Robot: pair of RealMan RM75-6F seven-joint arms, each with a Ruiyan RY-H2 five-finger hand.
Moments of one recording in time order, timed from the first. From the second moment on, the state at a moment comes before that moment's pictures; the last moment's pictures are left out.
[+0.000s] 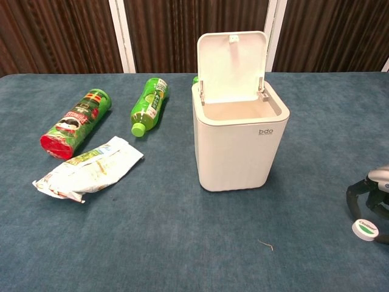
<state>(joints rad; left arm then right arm) -0.09 -1.13 -0.05 -1.56 1.51 1.52 -0.01 0.45 -1.30 -0.09 -1.47 -1.51 0.90 -0.06</state>
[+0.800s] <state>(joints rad) -0.09 -1.13 -0.04 -1.56 1.52 1.51 0.00 0.44 -1.05 0.01 -1.78 -1.59 1.15 0.01</state>
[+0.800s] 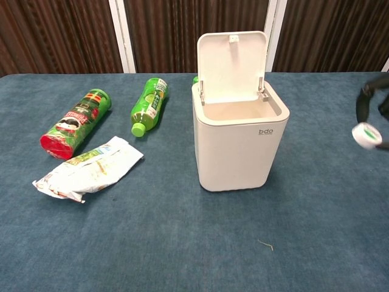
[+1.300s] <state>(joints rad) -0.10 -1.13 -0.04 -1.56 1.52 1.49 -0.01 0.64 -1.10 0.18 -1.87 -1.36 0.95 -0.10</state>
